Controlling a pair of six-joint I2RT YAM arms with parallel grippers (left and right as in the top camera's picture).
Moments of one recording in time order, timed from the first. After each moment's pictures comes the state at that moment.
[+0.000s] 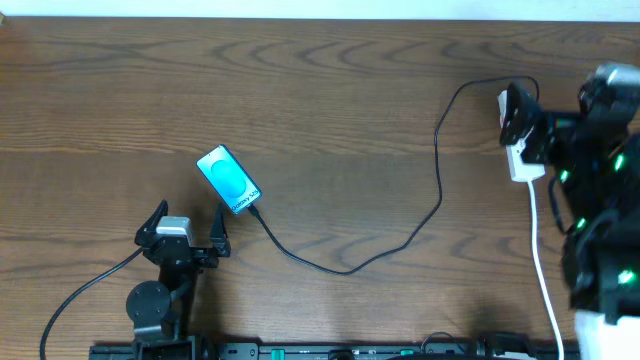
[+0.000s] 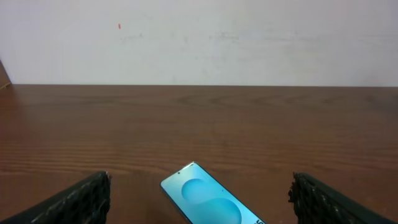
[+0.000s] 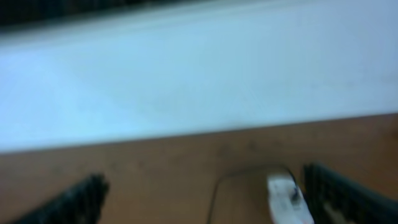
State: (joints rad) left arm 0.10 0.01 0.02 -0.09 0.18 -0.02; right arm -0.06 0.89 1.06 -0.34 -0.13 0.12
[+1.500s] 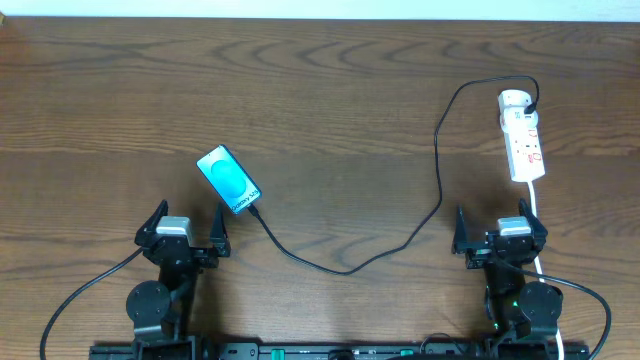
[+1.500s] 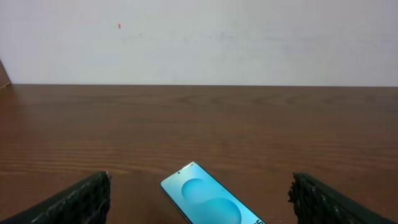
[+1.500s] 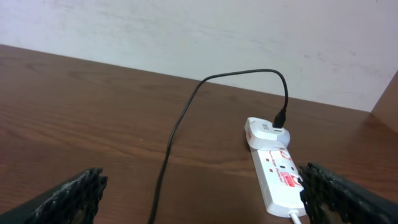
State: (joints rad) left arm 0.10 0.01 0.02 -0.09 0.18 -0.02; right arm 0.00 0.01 0.01 -0.07 -0.05 -0.16
